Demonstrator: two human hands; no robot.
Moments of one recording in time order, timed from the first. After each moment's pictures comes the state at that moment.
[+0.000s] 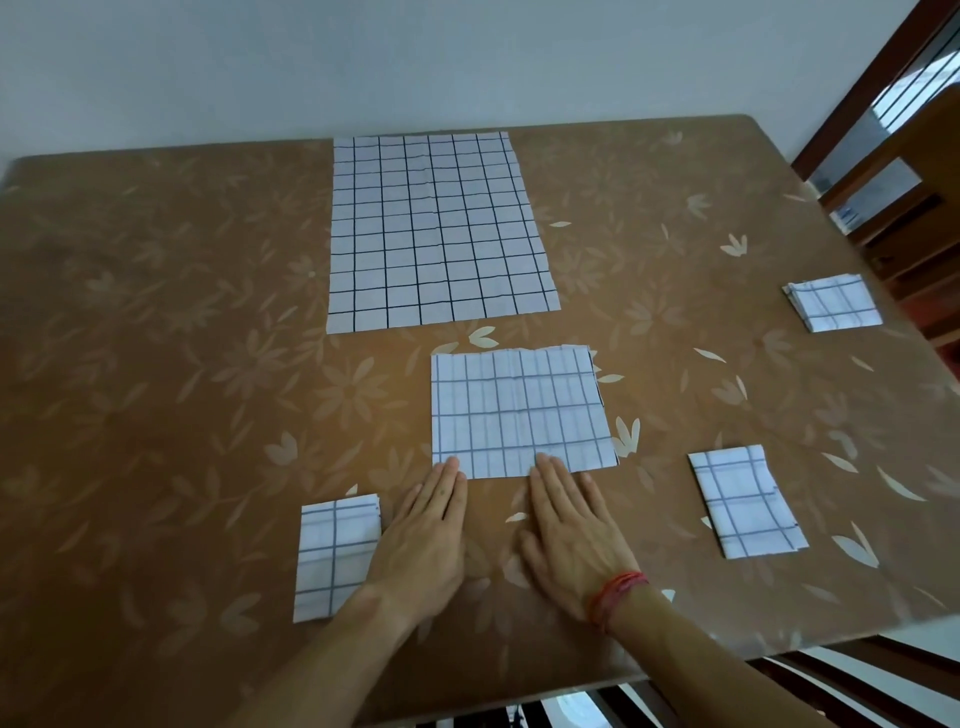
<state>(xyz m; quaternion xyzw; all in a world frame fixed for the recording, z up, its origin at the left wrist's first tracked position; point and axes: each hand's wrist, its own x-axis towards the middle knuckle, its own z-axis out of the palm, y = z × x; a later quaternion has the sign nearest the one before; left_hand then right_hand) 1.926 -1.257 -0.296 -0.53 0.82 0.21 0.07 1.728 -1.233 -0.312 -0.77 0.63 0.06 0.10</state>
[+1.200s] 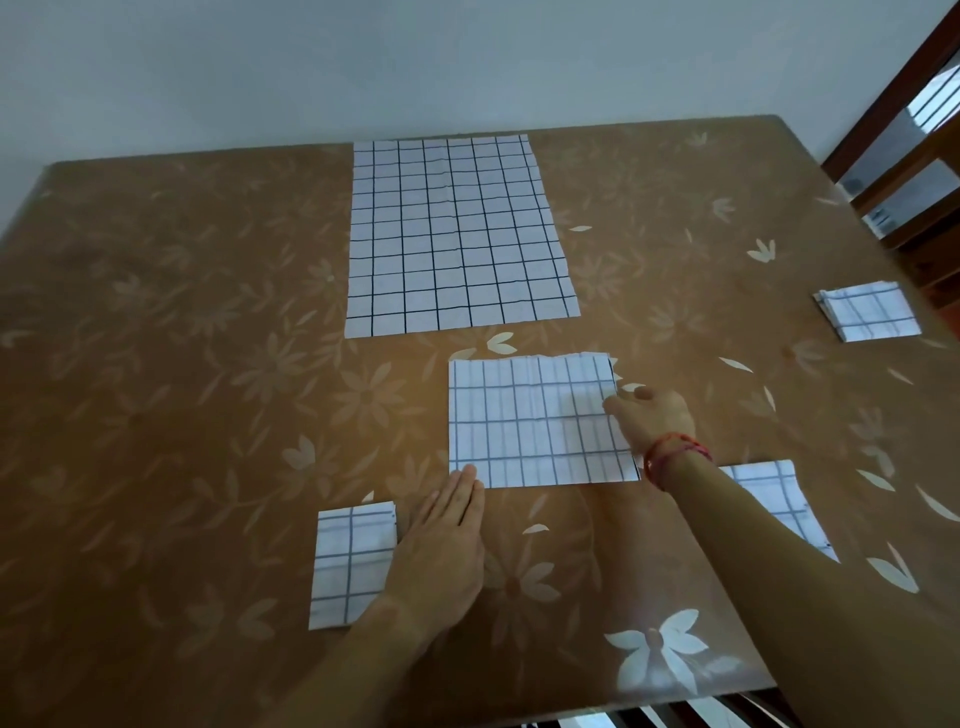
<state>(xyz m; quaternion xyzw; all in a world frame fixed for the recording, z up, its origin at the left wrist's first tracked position) 1.926 -1.257 -0.302 -0.54 0.82 0.19 0.02 1.680 -1.353 -0.252 -0.31 0.83 -0.26 0.39</state>
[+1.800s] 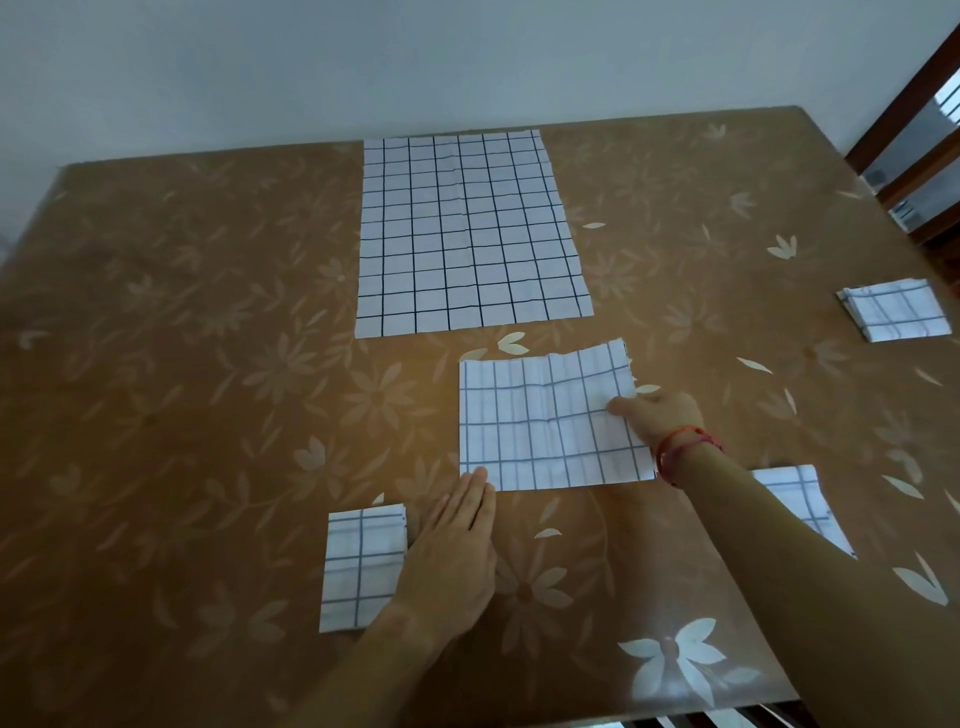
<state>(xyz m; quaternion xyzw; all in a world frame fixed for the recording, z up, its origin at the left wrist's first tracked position) 1.925 -1.256 -0.304 -0.55 0.81 0.21 0.03 1.674 -1.369 -0.268 -0.29 0.82 -0.25 0.43</state>
